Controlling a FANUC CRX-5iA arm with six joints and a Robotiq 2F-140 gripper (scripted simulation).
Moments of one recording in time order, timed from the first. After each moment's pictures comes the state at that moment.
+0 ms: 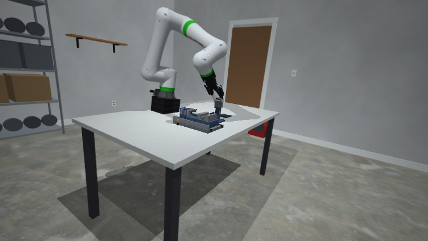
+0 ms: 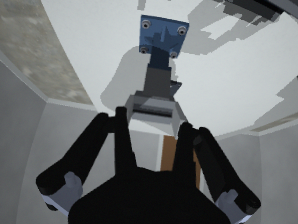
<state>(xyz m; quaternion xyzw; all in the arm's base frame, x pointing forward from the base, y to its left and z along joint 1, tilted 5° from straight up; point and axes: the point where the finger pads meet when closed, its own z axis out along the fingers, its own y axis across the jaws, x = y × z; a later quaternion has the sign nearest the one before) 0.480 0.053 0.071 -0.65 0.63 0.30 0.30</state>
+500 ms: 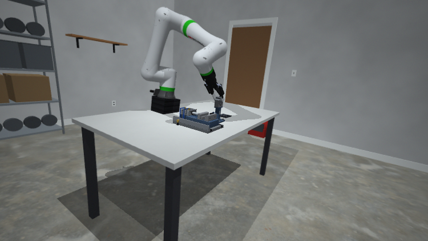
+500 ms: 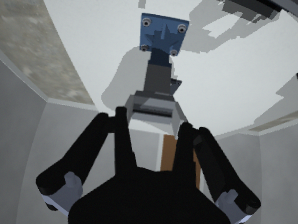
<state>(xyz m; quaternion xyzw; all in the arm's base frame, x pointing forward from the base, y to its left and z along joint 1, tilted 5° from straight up) 0.480 0.052 0.078 -0.65 0.63 0.30 0.30</state>
